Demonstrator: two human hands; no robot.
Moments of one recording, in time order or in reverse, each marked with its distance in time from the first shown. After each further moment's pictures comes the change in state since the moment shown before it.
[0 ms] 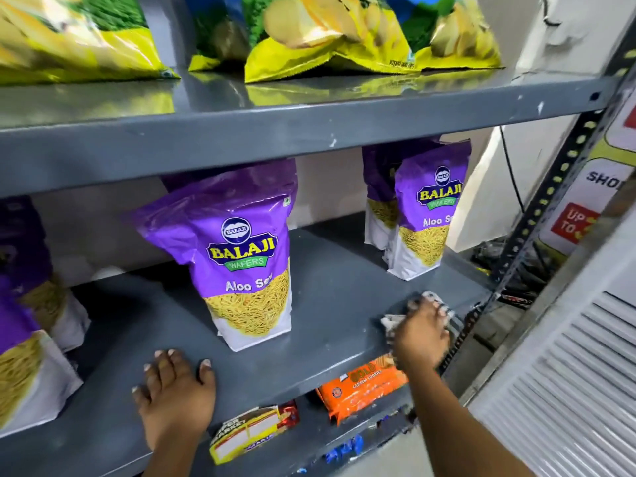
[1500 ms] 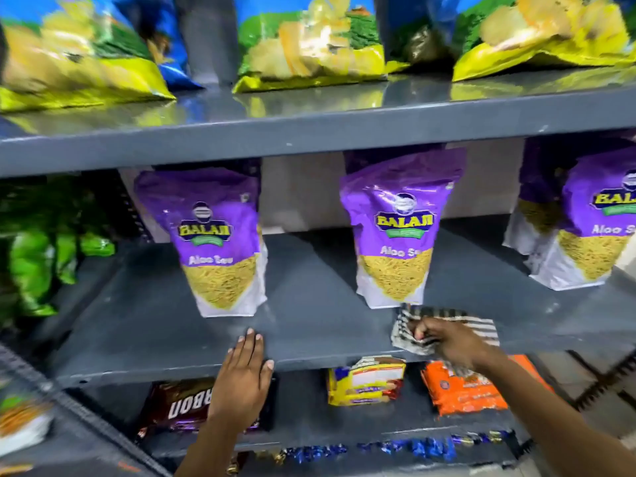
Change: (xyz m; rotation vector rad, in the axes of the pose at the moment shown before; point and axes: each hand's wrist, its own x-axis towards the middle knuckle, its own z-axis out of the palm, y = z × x) left_hand -0.046 -0.173 -0.037 0.098 -0.016 0.222; right_hand -0.095 -0.049 0.031 0.010 -0.982 -0.770
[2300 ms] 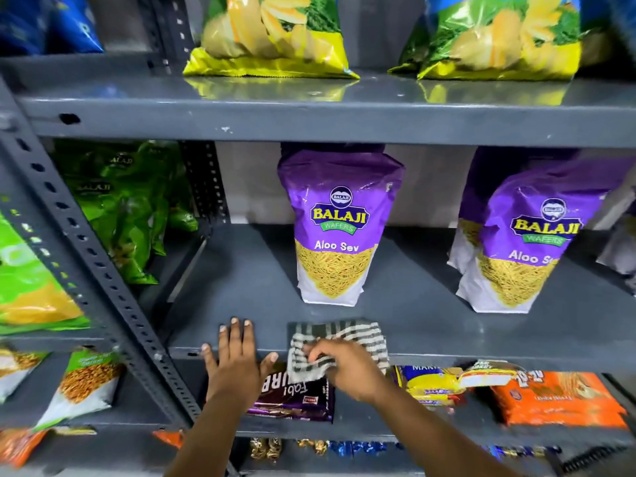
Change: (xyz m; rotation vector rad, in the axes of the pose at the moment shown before) left_hand -0.008 -0.182 -0.035 0.063 -0.054 -0.224; right_hand 0.020 -0.247 0.249 -0.080 -0.116 -0.374
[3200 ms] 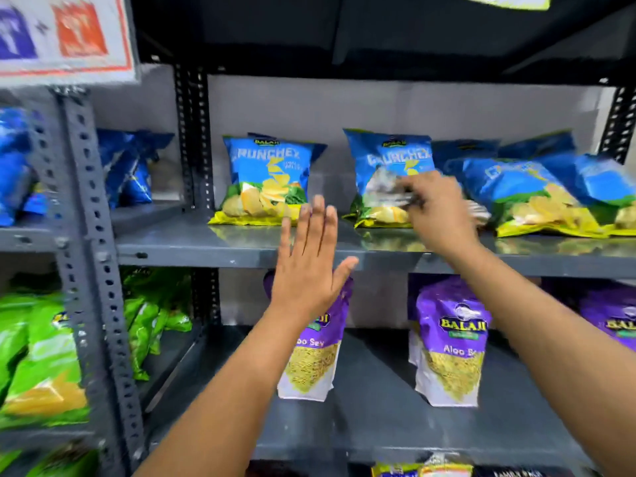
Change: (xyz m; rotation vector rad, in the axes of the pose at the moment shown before) left_hand -0.036 0.174 -0.284 -0.041 1.268 0.560; right_hand -0.071 -0.175 -0.337 -0.513 1.007 -0.308
